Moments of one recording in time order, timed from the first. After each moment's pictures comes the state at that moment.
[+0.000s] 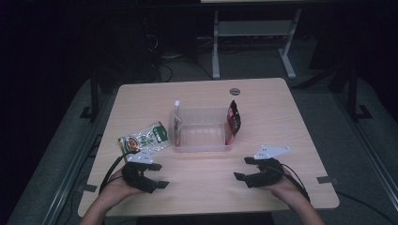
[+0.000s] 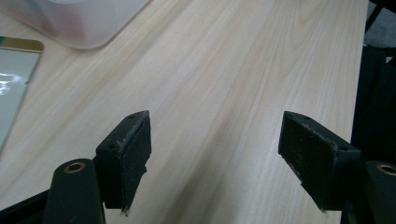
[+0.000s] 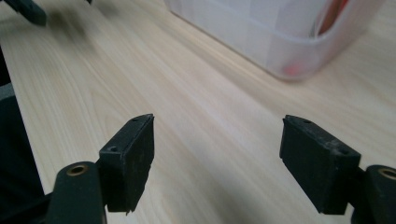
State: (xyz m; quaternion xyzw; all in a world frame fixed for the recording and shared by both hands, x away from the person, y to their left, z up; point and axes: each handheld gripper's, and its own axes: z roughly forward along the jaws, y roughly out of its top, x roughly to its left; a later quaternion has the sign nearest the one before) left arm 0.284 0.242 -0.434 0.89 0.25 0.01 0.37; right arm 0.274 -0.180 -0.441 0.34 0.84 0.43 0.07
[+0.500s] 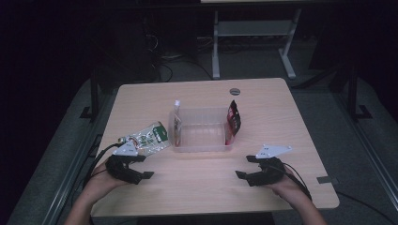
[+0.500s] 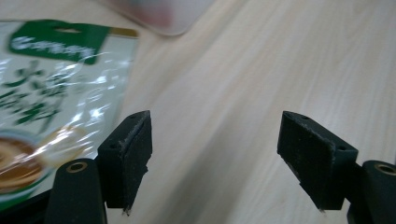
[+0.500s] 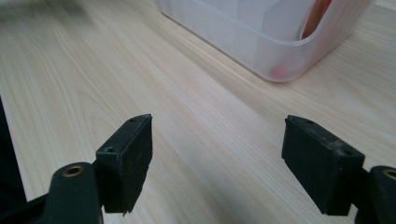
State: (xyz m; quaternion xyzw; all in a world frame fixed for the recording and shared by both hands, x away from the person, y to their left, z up) left arm 0.298 0.285 -0.415 0.89 0.28 0.07 0.34; right arm 0.279 -0.184 -0.443 0.33 0.83 0.43 0.09
